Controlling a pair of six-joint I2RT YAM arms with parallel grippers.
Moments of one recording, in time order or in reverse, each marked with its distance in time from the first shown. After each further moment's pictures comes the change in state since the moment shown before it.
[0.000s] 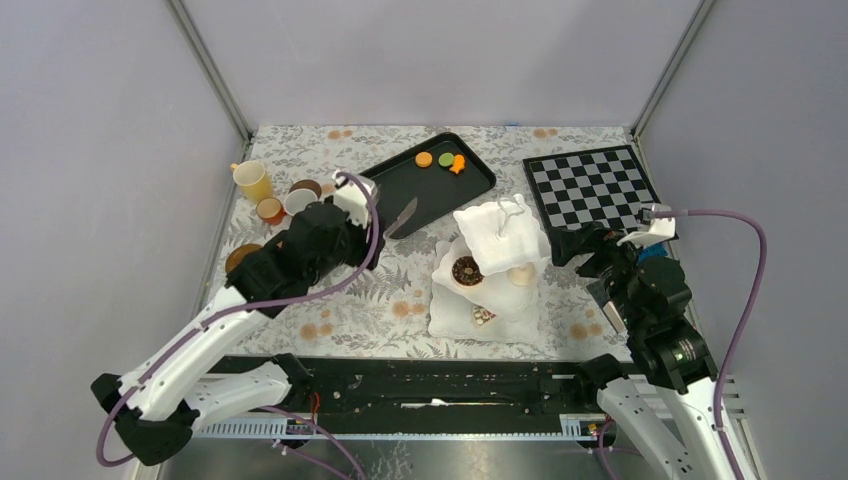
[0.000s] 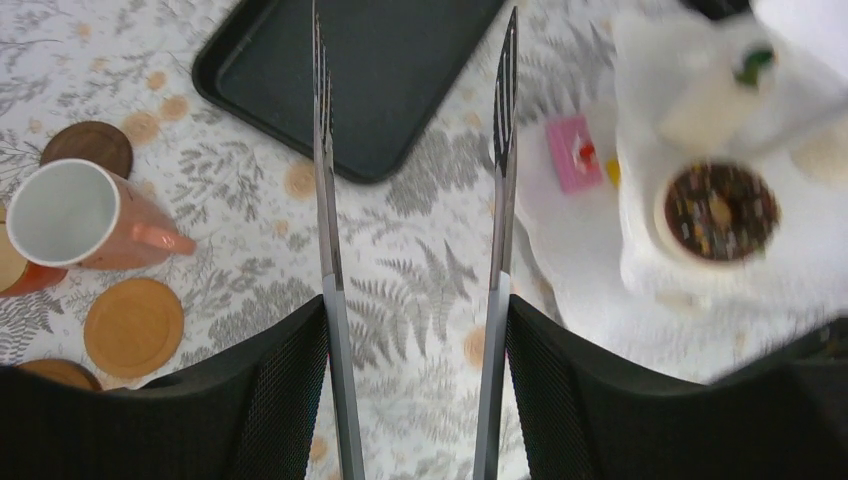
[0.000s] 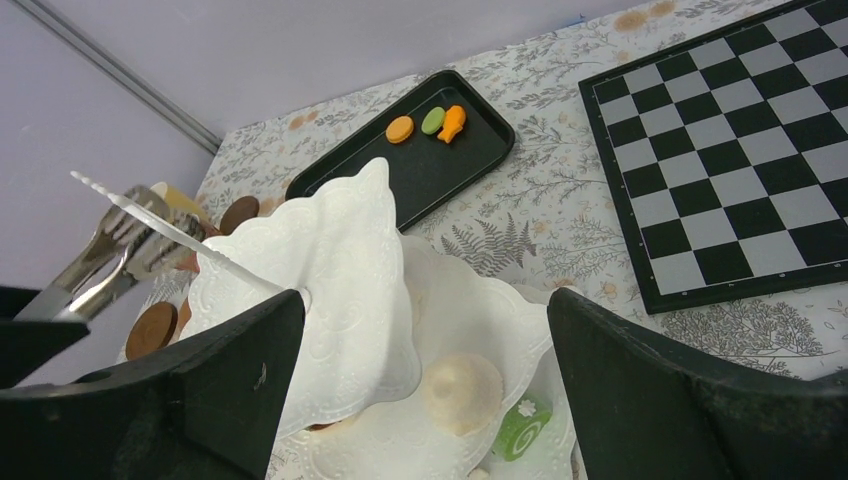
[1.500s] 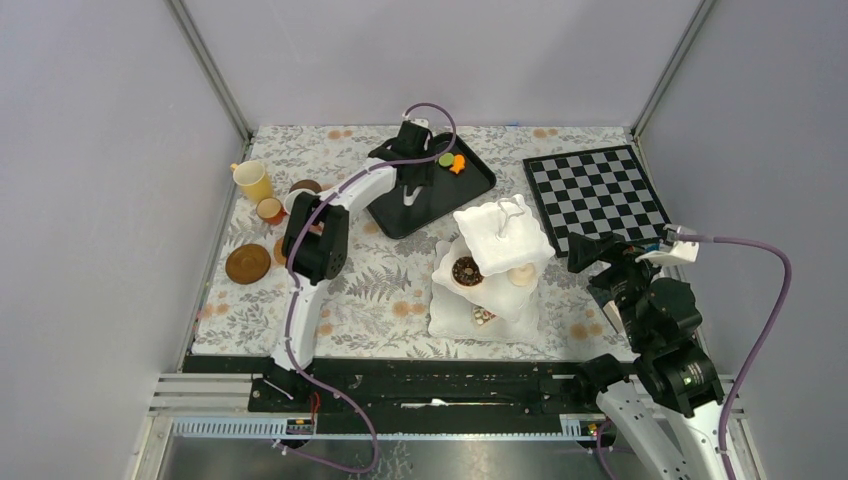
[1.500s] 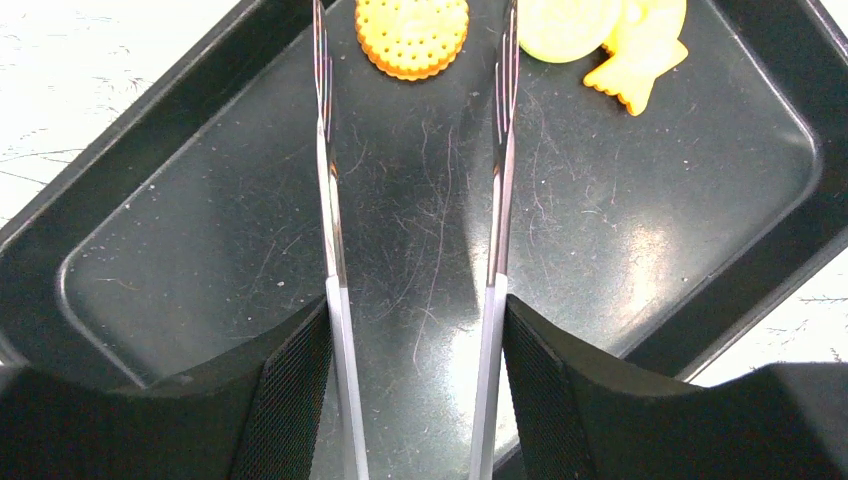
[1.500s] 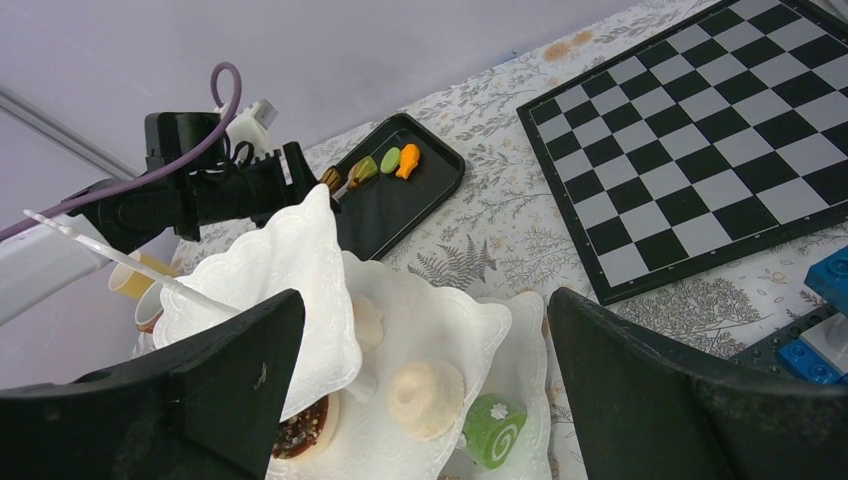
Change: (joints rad) left arm 0.316 1.361 0.831 0.281 0.076 -0.142; right arm 0.000 -0.122 -0.034 -0.060 0.155 0.050
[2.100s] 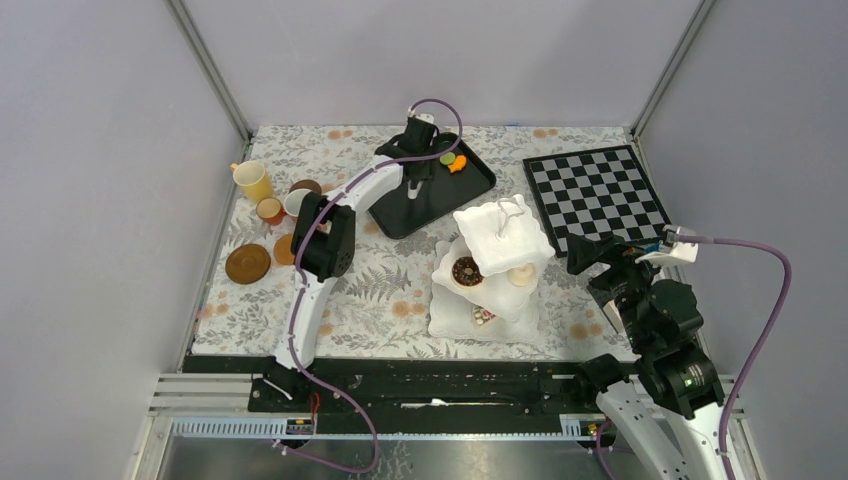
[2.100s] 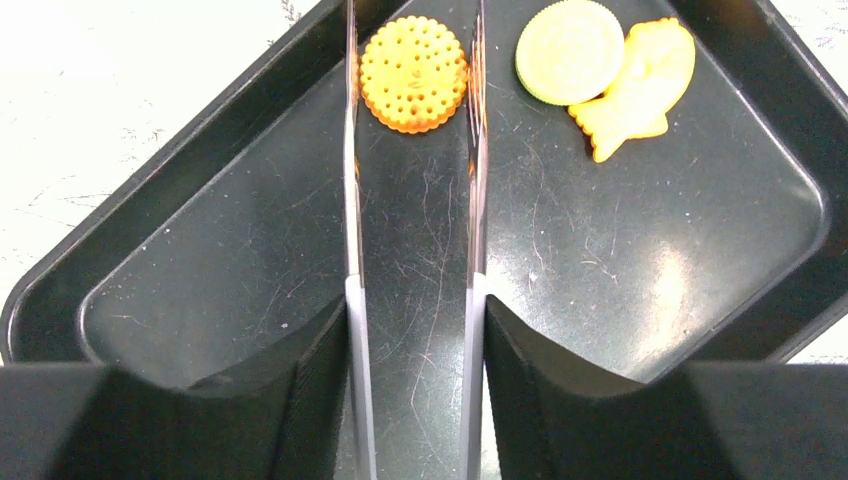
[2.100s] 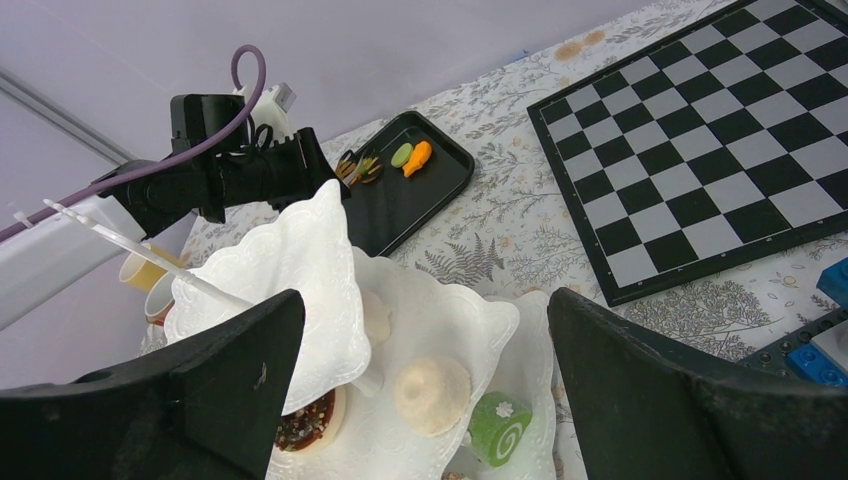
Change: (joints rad) left arm -0.018 0.091 0.141 -0.040 -0.068 0.015; right arm 0.000 -0.011 0.000 0.001 -0.027 -0.006
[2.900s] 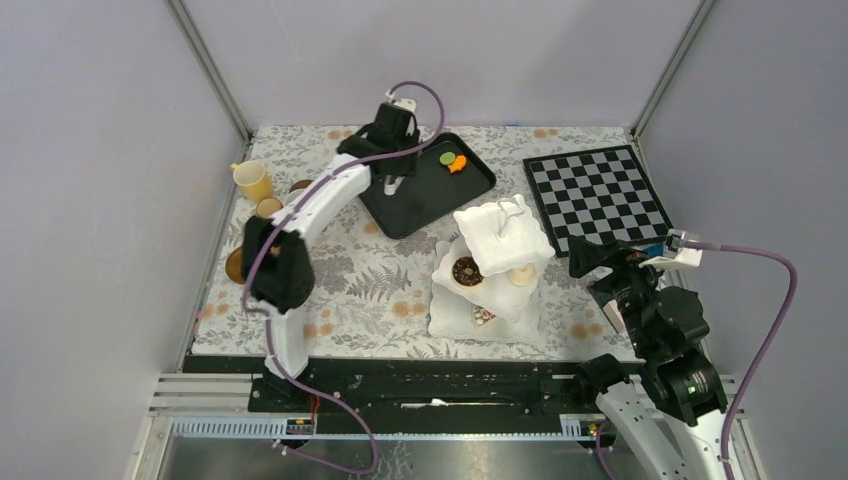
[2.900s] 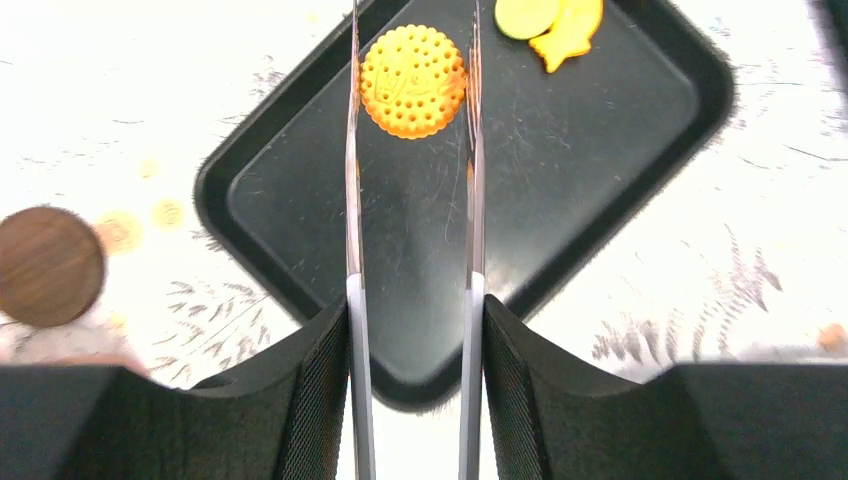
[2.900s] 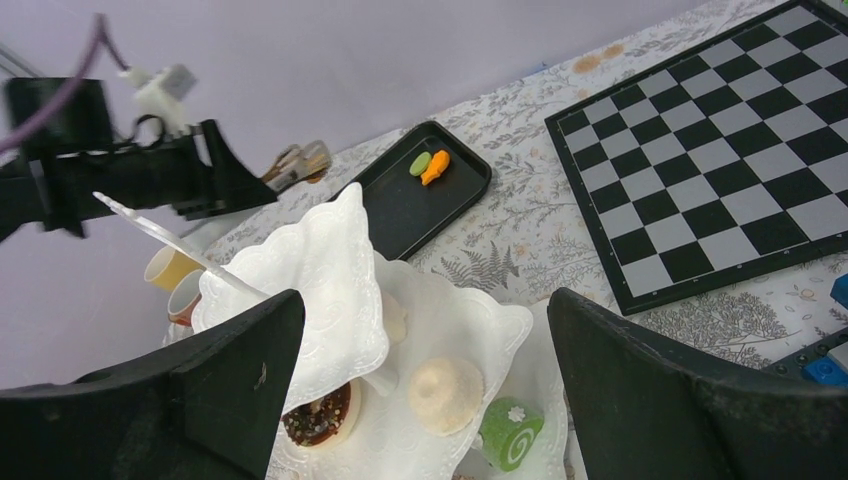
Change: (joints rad) left arm 0.000 -0.362 -0.224 -0.105 0.032 0.047; right arm 0.000 -0.027 0.000 0.003 -0.021 0.001
